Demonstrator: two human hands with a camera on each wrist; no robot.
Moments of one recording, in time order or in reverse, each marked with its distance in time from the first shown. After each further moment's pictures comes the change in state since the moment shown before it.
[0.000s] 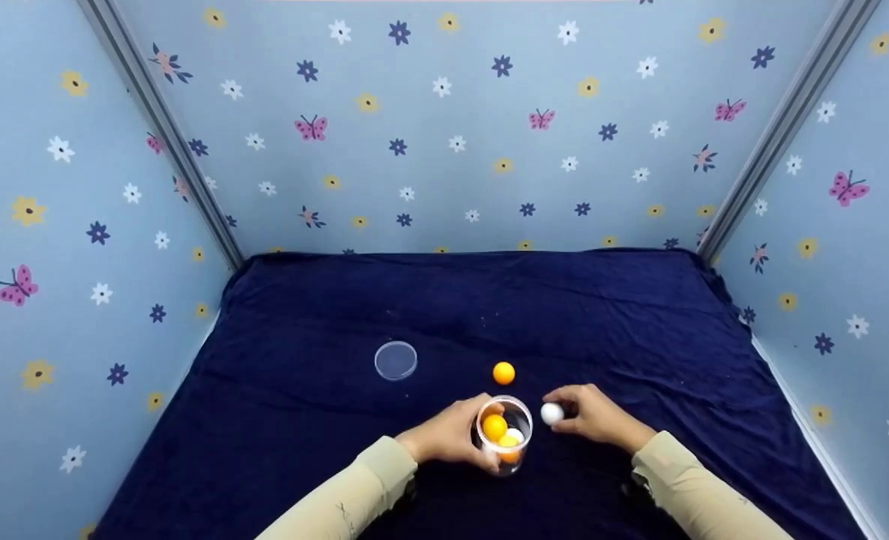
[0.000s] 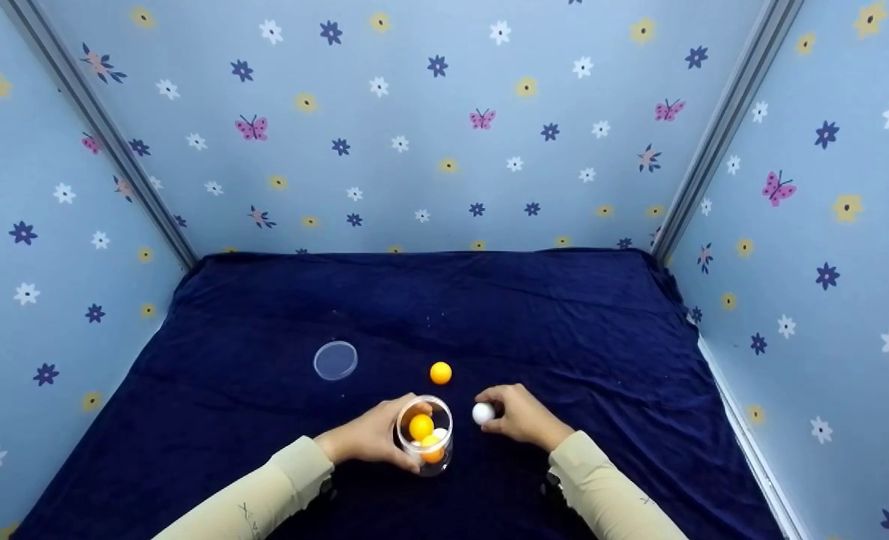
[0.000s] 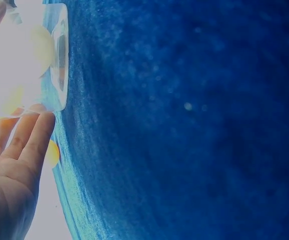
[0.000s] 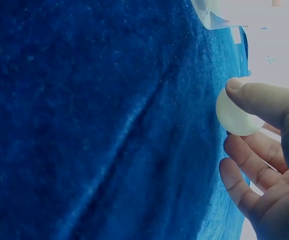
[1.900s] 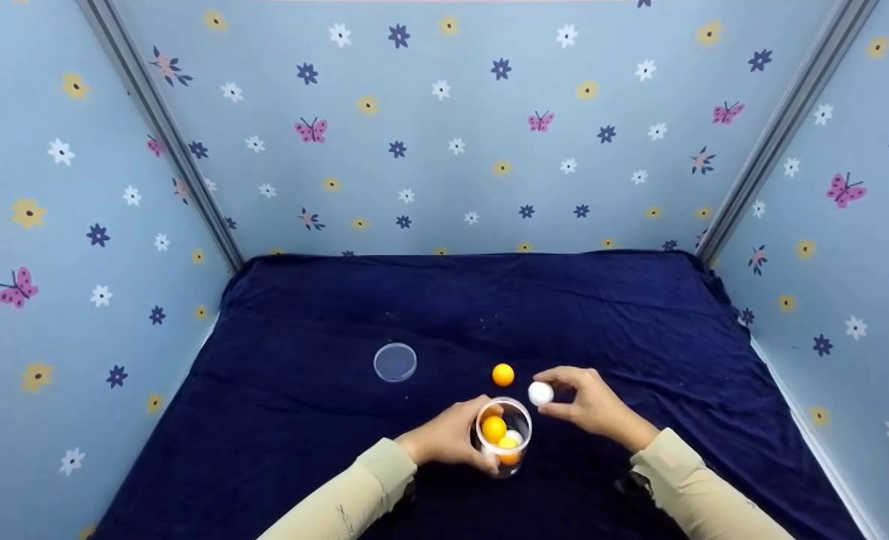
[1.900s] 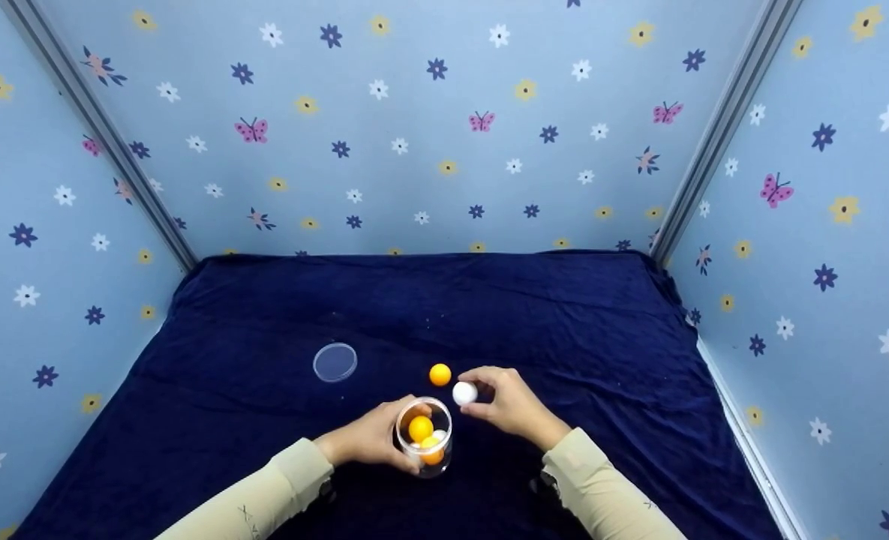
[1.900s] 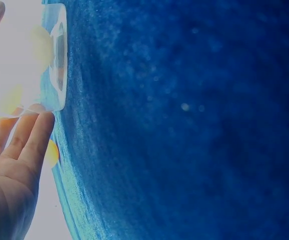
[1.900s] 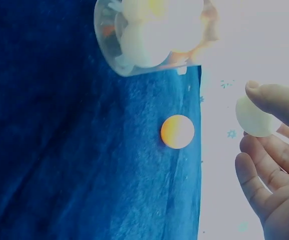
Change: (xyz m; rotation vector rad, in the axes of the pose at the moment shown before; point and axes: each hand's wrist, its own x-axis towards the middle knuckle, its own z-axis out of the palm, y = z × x) left_hand 0.000 -0.003 0.001 0.005 0.011 0.011; right_hand 0.014 -0.049 -0.018 0.079 0.209 -0.168
